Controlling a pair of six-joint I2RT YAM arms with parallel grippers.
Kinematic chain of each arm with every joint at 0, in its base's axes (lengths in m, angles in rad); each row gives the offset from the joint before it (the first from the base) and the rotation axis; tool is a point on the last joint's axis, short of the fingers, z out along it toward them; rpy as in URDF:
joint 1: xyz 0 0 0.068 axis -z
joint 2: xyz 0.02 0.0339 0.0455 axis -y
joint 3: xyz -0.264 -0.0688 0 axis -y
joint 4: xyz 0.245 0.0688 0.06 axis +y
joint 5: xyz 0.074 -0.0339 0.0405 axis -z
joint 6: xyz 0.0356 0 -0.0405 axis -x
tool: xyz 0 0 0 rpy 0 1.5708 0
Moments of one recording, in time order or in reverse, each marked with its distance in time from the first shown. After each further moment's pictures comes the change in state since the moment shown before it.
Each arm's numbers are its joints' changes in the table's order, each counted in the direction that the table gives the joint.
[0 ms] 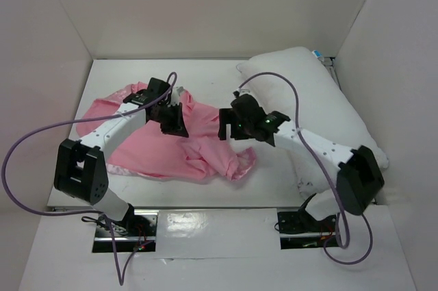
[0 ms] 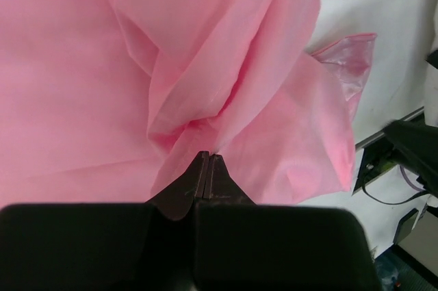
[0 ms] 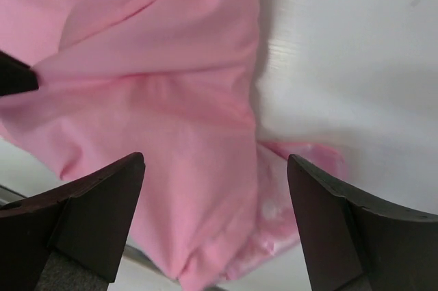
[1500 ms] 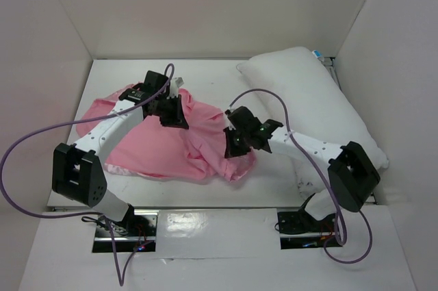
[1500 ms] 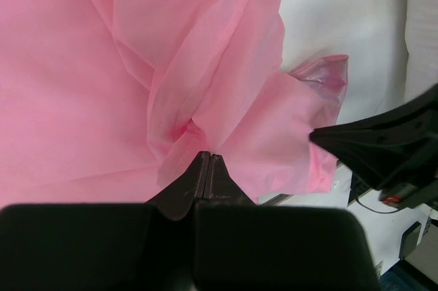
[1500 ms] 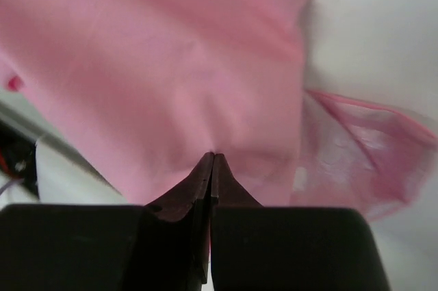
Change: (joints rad) left arm -0.002 0.023 0.068 0.016 -0.024 -0.002; right arm -0.021 -0.121 -0.075 -0.032 -0.293 0.061
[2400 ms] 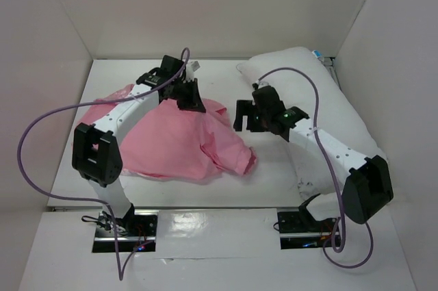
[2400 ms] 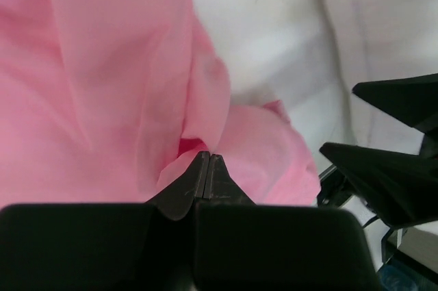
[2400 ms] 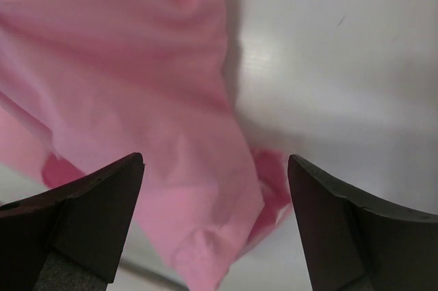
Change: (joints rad) left arm 0.066 -0.246 0.311 -0.064 0.061 0.051; right arm 0.209 0.125 0.132 0.045 0.259 0.061
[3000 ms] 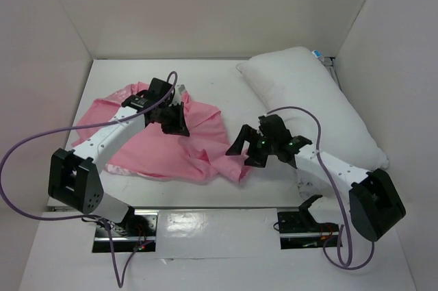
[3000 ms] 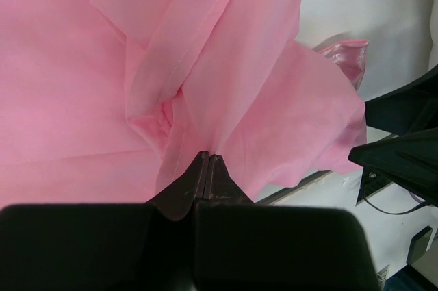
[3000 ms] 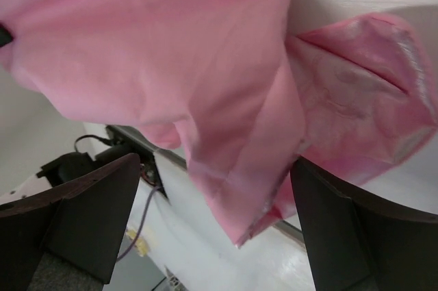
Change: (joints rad) left arm -0.002 0.301 -0.381 0.070 -0.134 -0.001; right arm -0.006 0.166 -0.464 -0.240 -0.458 -0.480
